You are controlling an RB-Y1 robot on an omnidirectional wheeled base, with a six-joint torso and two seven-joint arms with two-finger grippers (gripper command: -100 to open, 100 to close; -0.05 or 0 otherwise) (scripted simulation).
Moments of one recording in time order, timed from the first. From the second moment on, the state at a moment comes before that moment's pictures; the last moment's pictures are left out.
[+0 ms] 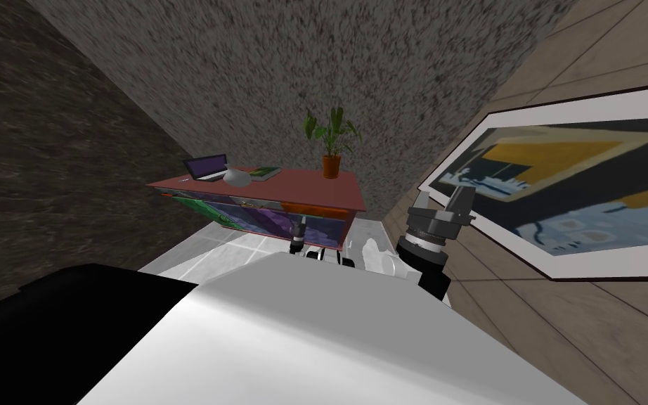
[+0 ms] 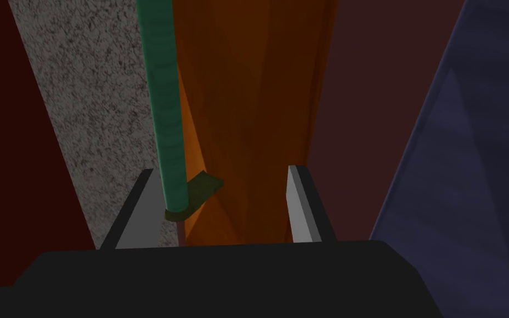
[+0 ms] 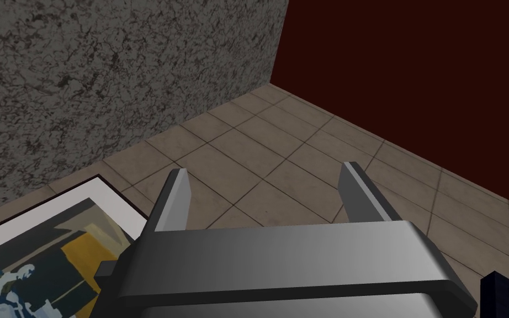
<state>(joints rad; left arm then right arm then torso) 0.13 0.03 -0.03 -1.02 0.01 -1.28 0.08 0.48 0.03 0.01 -2.34 -0.04 -0.59 0.10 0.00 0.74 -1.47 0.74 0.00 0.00</state>
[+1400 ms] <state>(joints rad) 0.12 0.03 -0.03 -1.04 0.00 -1.23 0.09 0.48 0.03 0.01 -2.34 -0.04 -0.59 0.10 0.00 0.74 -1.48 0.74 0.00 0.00</state>
